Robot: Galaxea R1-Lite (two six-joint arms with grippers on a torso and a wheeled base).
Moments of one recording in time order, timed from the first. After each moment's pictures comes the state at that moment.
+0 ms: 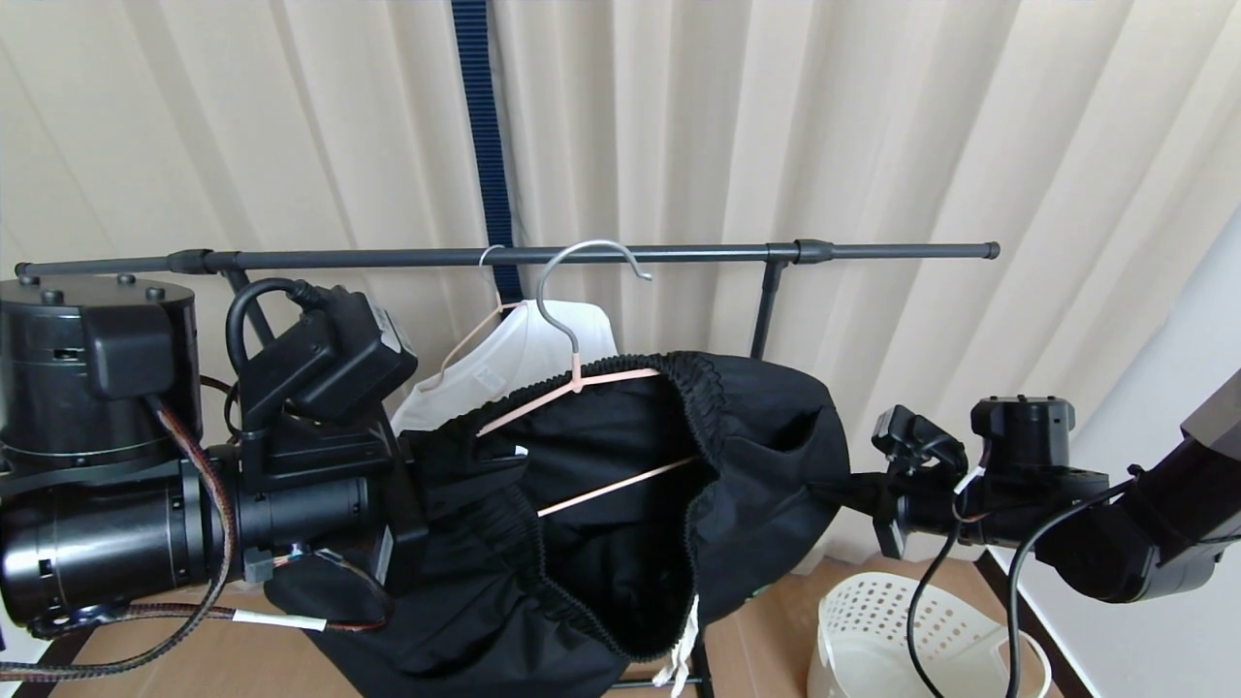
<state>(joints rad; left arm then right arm) -0.51 1.40 -0.70 -0.36 -0.39 0.35 0.08 2.08 -0.67 -0.82 0.69 -0.52</state>
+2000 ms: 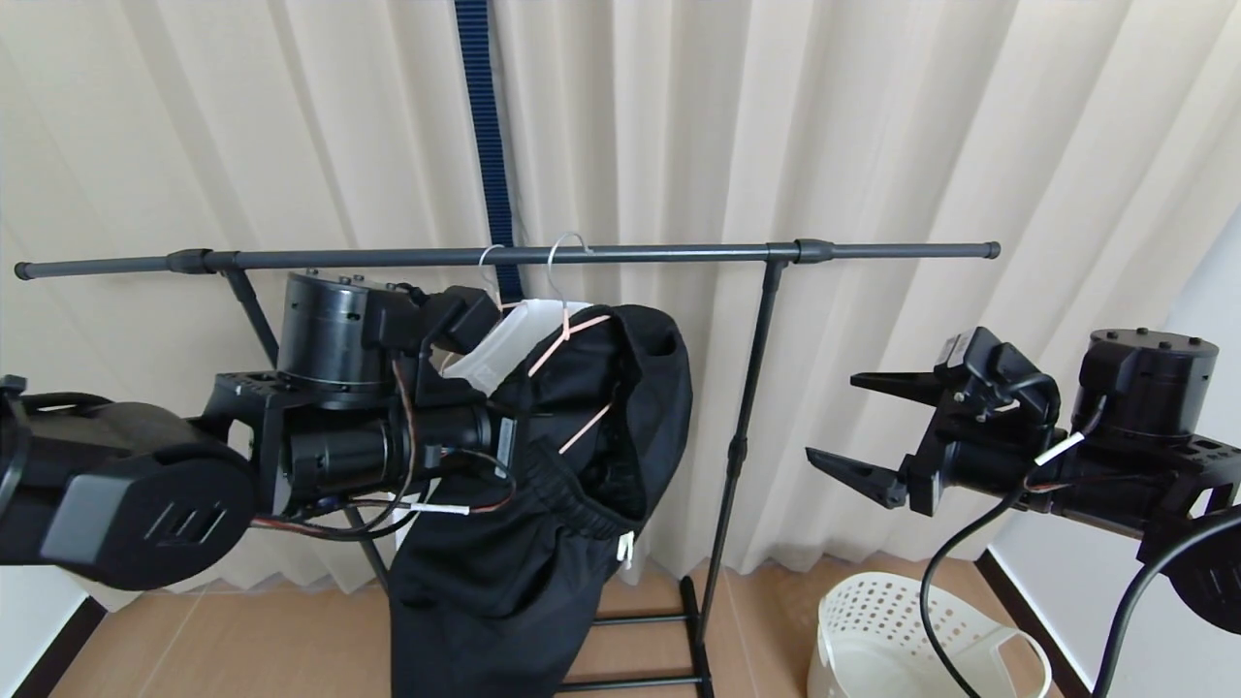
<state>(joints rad) -0.49 1.73 -0.93 -0.35 -0.16 -0.06 0.19 1.74 -0.59 -0.86 0.56 -0.39</state>
